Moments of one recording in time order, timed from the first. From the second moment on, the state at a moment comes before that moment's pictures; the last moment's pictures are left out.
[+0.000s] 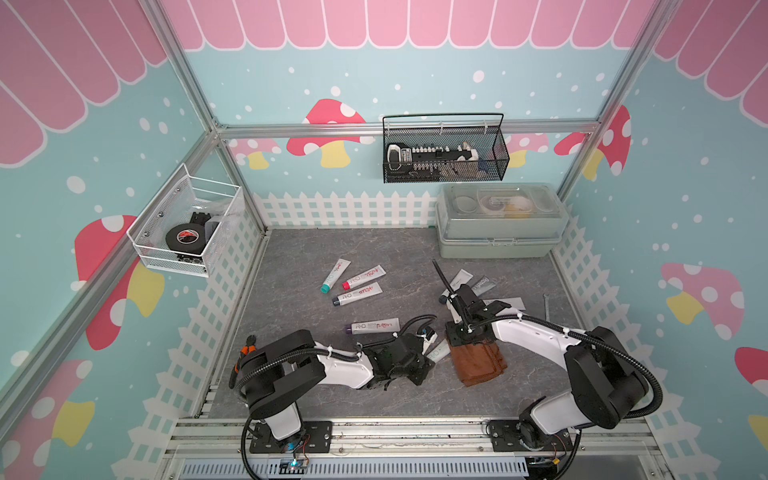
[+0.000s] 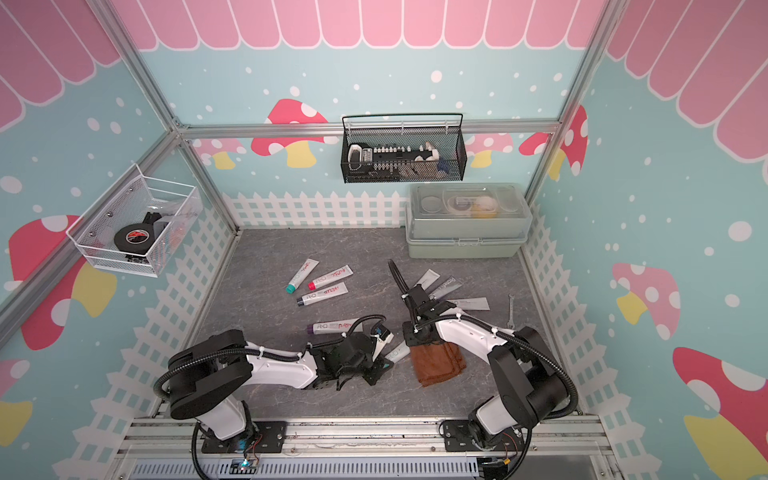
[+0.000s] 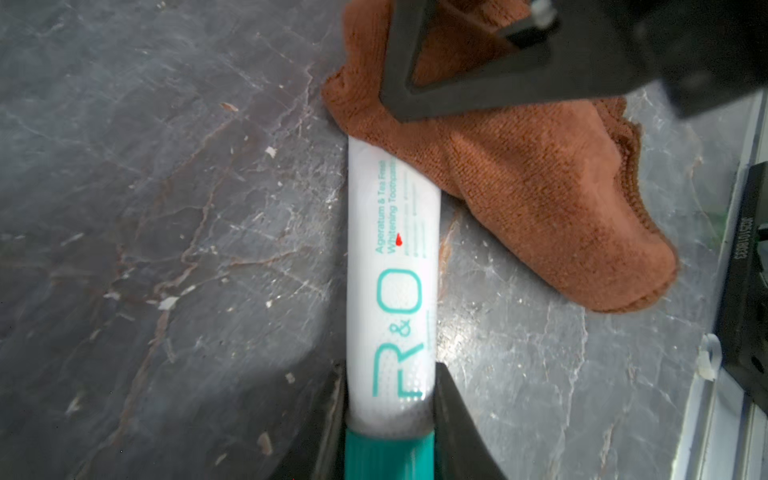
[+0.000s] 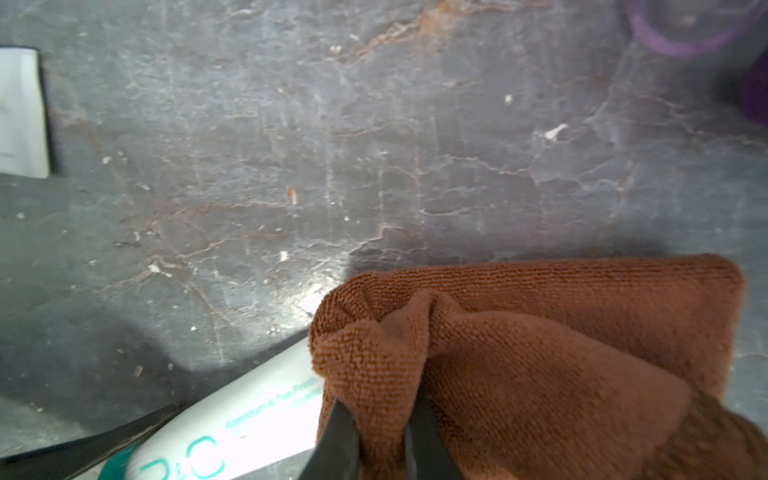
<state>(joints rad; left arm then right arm) -1.07 1.70 0.66 0.29 0.04 -0.38 0.56 1.50 0.83 -0.58 -0.01 0.34</state>
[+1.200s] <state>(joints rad) -1.04 1.69 0.65 0.29 0.06 -0.38 0.59 1.51 0.83 -0.55 -0.03 0.35</state>
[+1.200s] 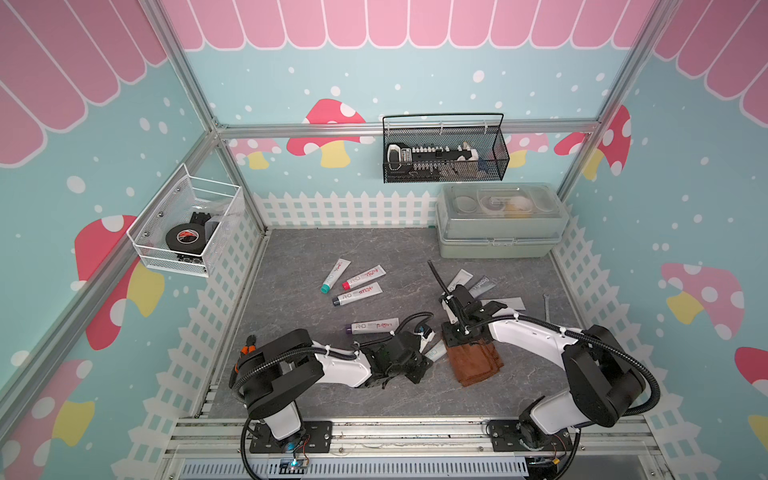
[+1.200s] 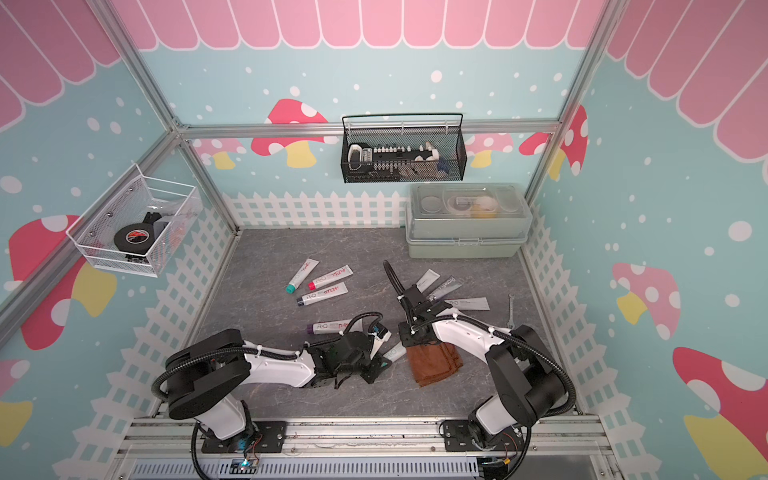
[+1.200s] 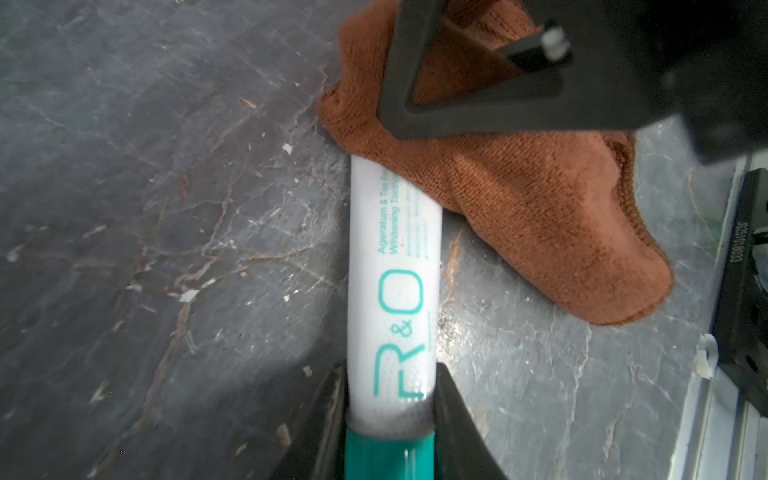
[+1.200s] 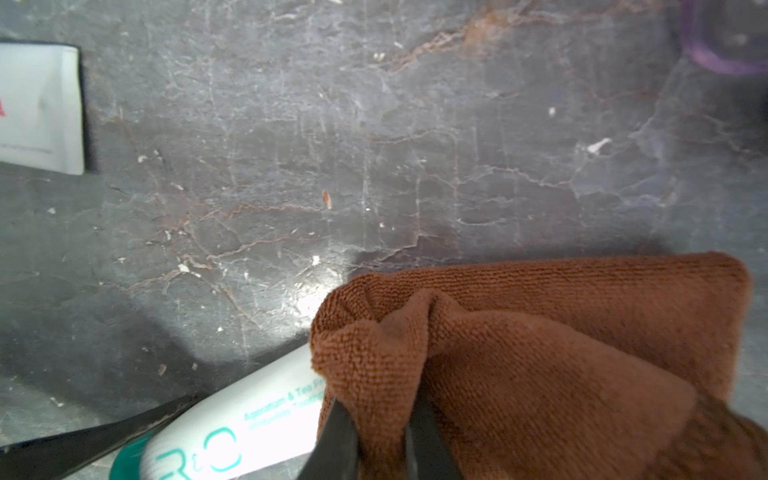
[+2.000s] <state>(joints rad) -1.01 1.68 0.65 0.28 0.05 -0.38 0.57 1.54 0.87 -0.61 -0.08 0.34</state>
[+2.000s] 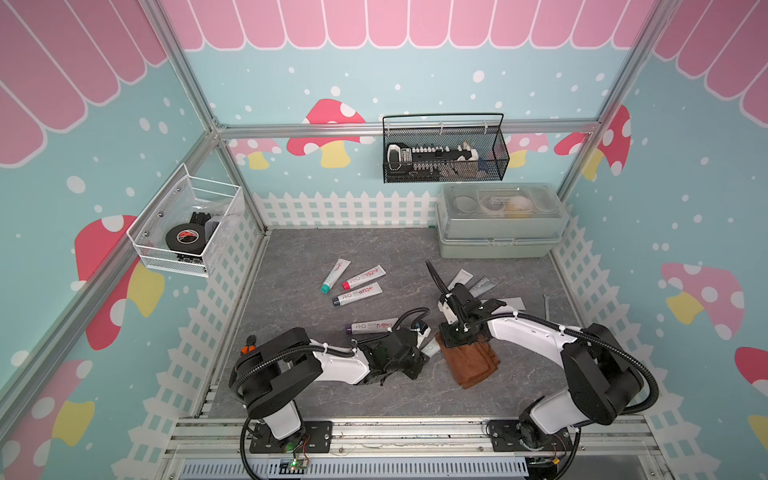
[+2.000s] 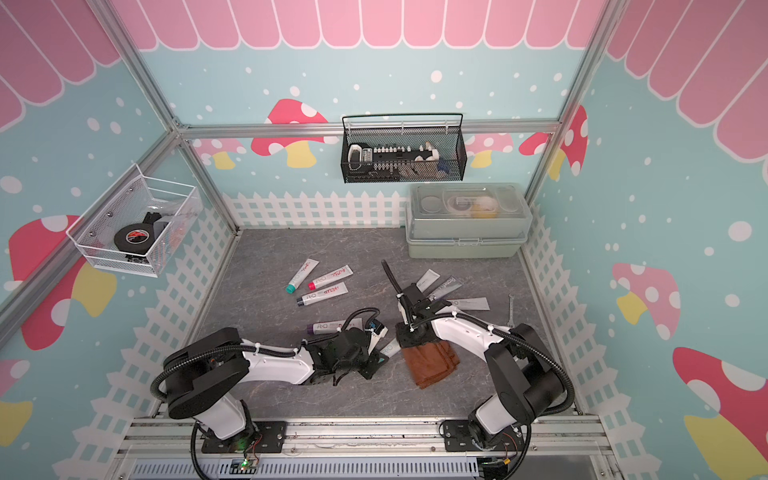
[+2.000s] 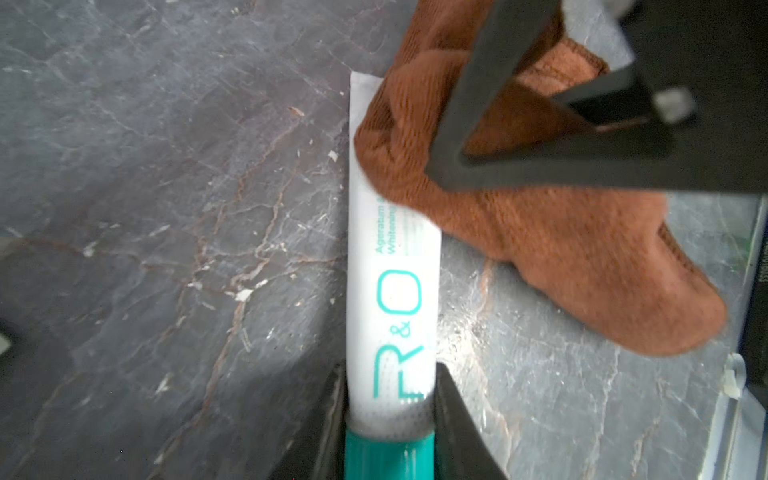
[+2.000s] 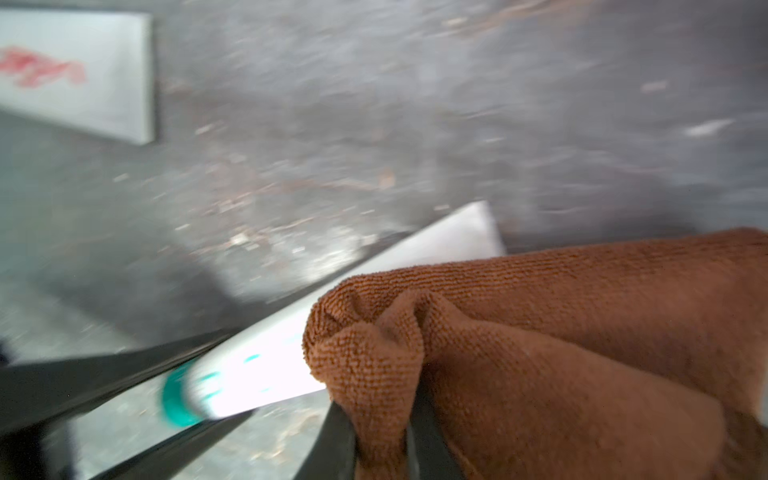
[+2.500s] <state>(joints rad) -1.02 1.69 0.65 0.29 0.07 -0.38 0.50 1.52 0.88 -0.66 -0.13 0.32</state>
